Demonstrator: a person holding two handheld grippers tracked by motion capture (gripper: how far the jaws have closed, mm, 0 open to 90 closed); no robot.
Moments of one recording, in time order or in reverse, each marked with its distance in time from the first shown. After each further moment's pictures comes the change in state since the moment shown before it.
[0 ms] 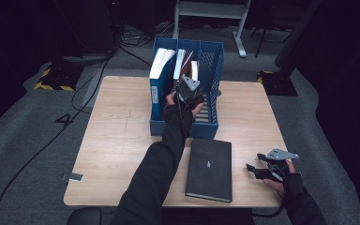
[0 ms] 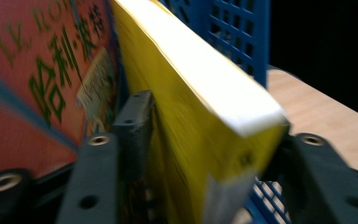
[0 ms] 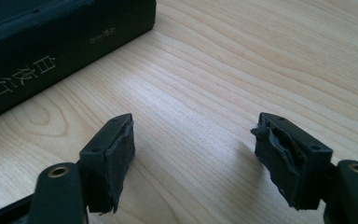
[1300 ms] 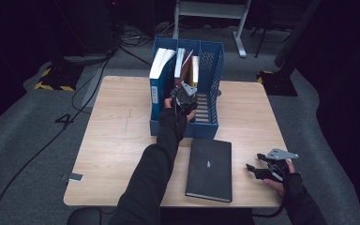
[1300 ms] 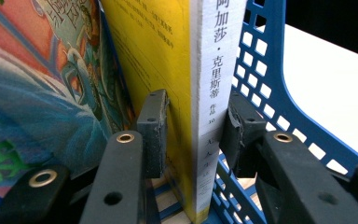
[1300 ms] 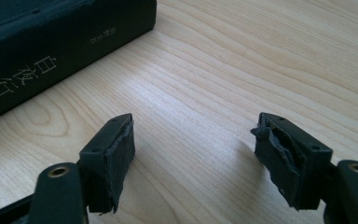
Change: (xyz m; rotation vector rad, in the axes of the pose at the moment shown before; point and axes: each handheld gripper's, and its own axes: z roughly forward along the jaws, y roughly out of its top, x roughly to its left) left arm 0.011 -0.025 0.020 0.105 -0.032 0.081; right arm 0.000 0.000 0.000 0.002 0.003 0.000
